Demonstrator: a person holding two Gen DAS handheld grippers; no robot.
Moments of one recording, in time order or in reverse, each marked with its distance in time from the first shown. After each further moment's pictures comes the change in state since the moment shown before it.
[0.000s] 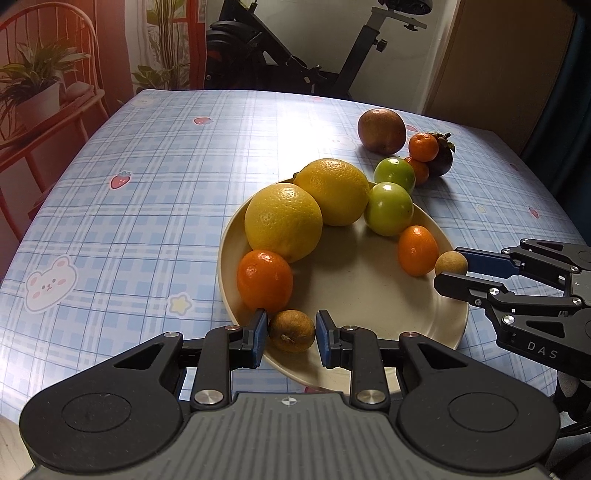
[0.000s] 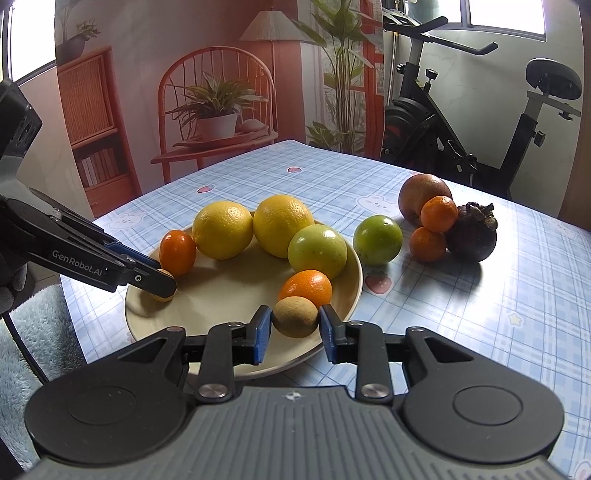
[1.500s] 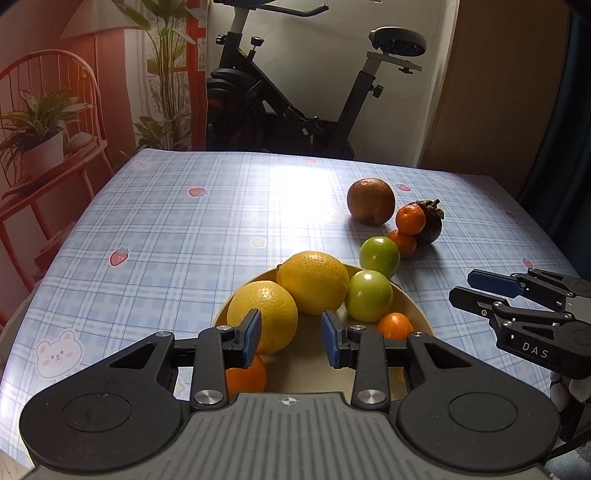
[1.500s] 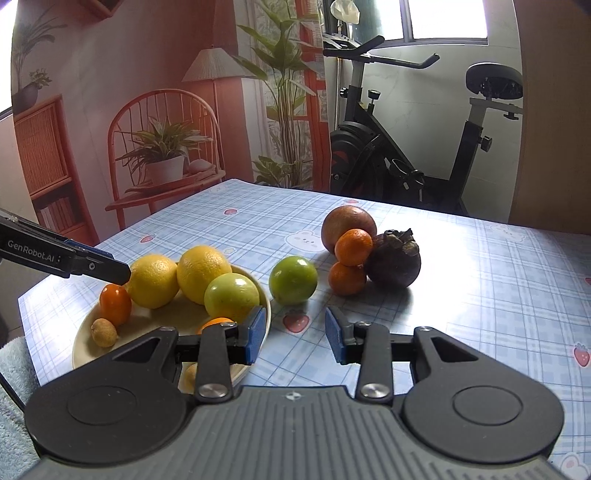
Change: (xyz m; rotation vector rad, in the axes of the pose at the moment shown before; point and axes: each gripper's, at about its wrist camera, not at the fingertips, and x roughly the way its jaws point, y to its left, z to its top) left arm -0.016 -0.024 0.047 0.013 -0.145 0.023; right arm -0.019 -0.049 0.014 0.106 -0.111 -0.128
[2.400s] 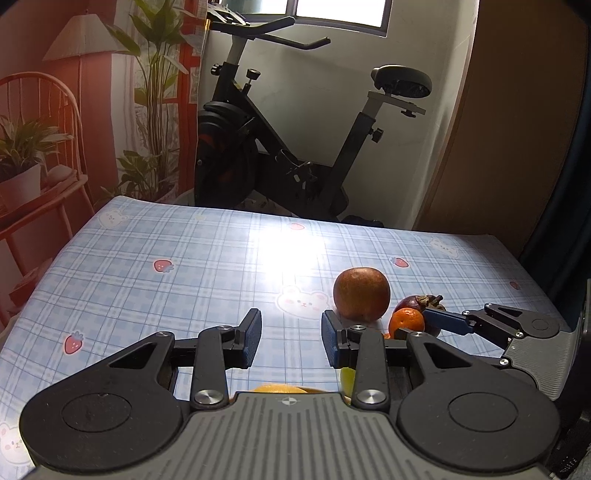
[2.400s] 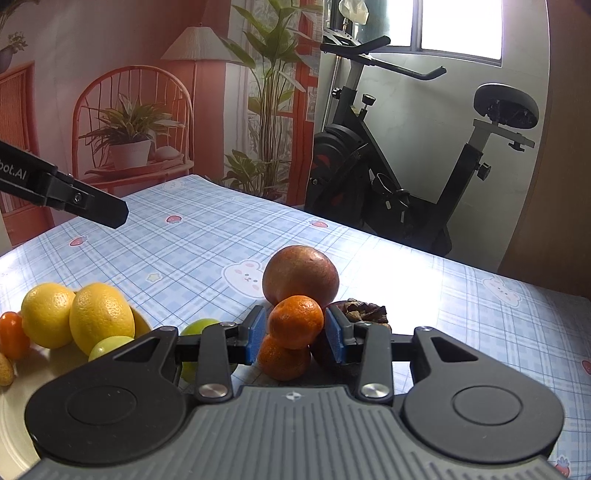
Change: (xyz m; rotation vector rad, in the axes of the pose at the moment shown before) left arm 0.055 -0.013 0.069 -0.045 -0.107 -0.025; right arm 0.093 -0.026 0.043 -0.122 0.026 -0.085
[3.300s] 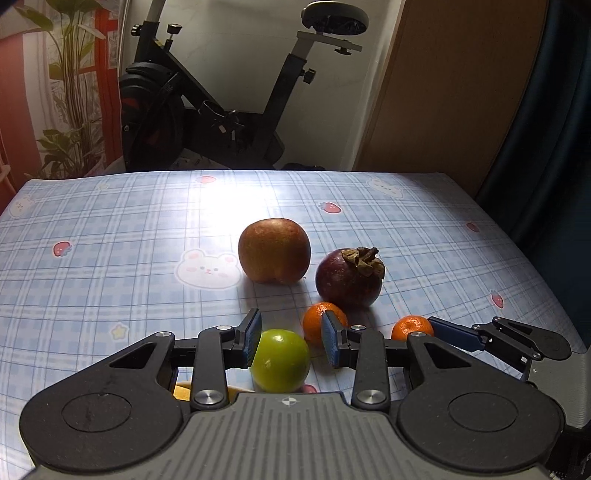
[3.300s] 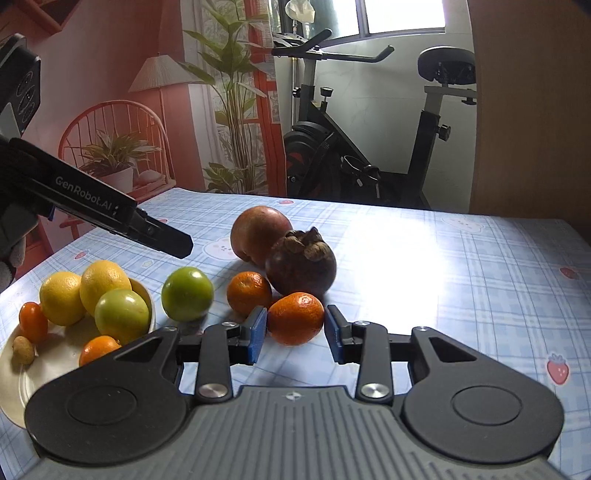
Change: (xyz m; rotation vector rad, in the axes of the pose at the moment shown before) left arm 0.060 -0.047 -0.003 0.110 0.171 -0.179; right arm -0.060 -0.045 -0.061 0.211 -0.023 -0.011
